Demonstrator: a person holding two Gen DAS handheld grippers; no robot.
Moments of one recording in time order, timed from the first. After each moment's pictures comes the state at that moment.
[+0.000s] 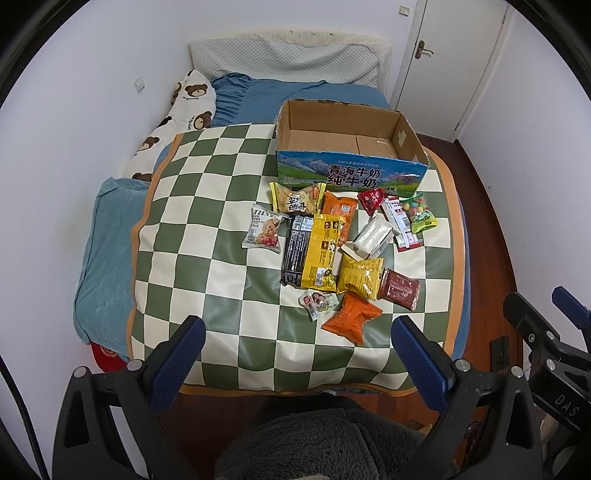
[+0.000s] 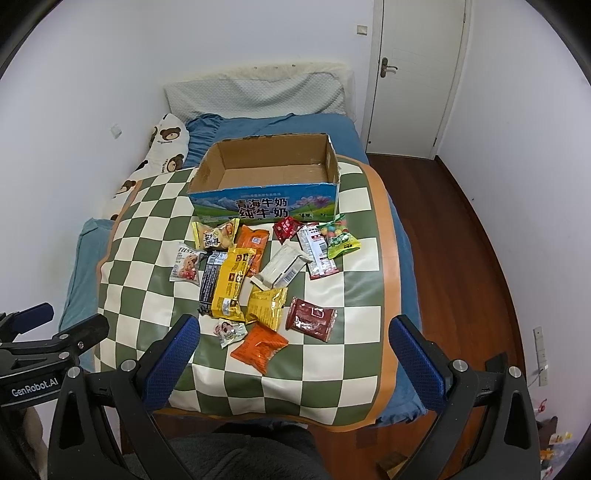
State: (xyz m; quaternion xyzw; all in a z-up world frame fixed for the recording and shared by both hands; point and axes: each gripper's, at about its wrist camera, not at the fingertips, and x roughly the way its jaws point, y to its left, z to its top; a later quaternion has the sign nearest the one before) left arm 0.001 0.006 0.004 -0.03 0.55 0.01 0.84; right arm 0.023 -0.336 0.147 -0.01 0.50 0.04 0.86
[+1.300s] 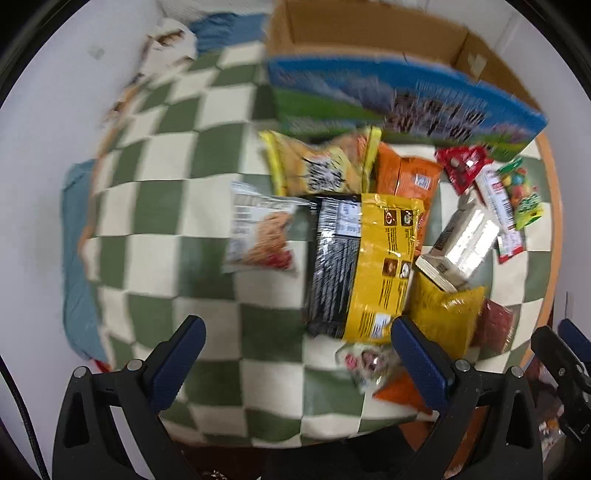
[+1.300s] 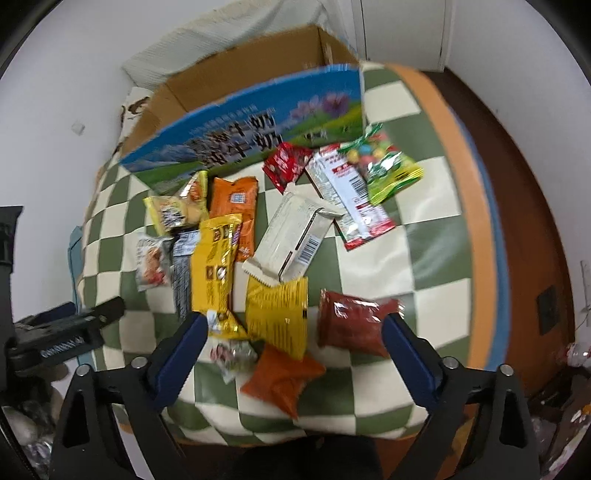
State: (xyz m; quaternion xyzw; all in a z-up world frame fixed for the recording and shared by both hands) left arm 0.188 0.023 -0.199 0.03 0.66 0.01 0.75; right arm 0.164 -0.335 -0.072 0.11 0.62 0.03 0.78
